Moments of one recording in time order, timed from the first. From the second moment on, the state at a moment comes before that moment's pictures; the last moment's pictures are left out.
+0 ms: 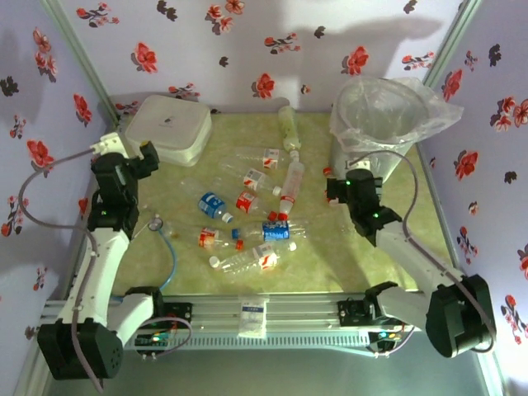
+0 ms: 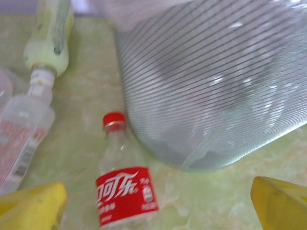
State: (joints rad) left arm -0.05 0.96 0.88 -0.18 -0.26 -0.22; right arm 0.40 1.12 0.68 -0.18 0.40 0.14
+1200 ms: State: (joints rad) left arm -0.12 1.02 1.04 -0.57 0.03 -0.25; right arm 0.49 2.02 1.36 -0.65 0.64 0.17
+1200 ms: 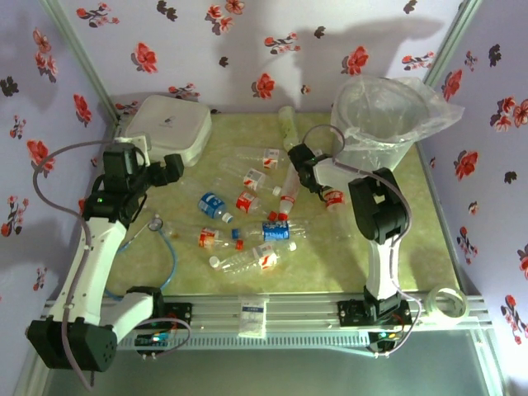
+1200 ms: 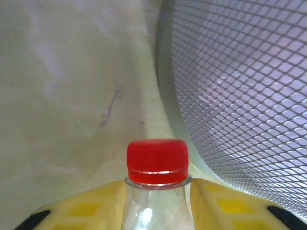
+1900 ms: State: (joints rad) left arm -0.12 1.05 1.04 -0.55 0.04 -0.26; right arm 0.54 1.48 1.48 -0.74 0.46 0.14
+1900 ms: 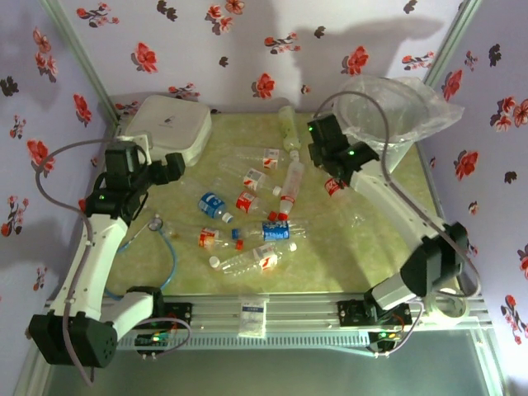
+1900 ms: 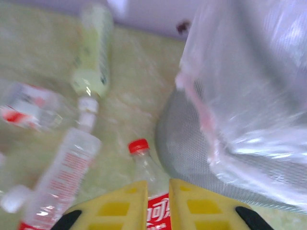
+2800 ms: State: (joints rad) left arm -0.12 1.07 1.02 -0.51 0.09 -0.27; right arm 0.55 1.94 1.38 -0.79 0.64 0.04
